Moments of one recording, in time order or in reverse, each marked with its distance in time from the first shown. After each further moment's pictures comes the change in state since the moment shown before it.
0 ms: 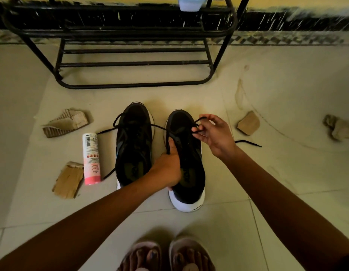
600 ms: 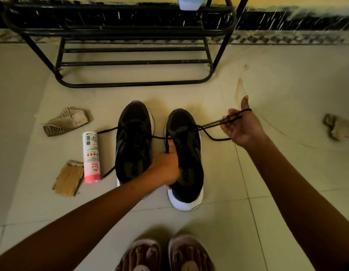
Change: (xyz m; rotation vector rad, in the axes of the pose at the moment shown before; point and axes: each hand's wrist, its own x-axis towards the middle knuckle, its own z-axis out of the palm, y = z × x) left_hand 0.000 -0.003 0.002 -0.164 0.017 -0.011; right_hand 0.005 -0.040 -0.048 0.266 0.252 0.108
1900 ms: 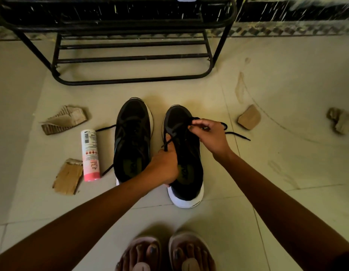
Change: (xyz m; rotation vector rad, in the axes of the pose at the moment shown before) left_hand 0.003 -0.011 0.005 0.064 0.099 0.114; right_hand -0.004 0.077 0.020 -0.718 -0.248 -0.472
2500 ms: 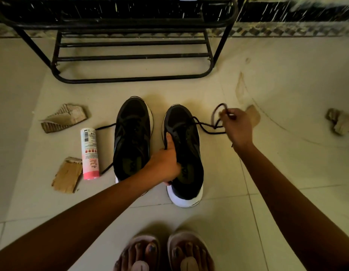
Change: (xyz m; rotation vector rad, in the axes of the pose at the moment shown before) left_hand -0.001 0.005 -0.007 -0.022 -0.070 -0.001; right_hand 0.023 0.002 -0.048 -0.151 0.262 0.141
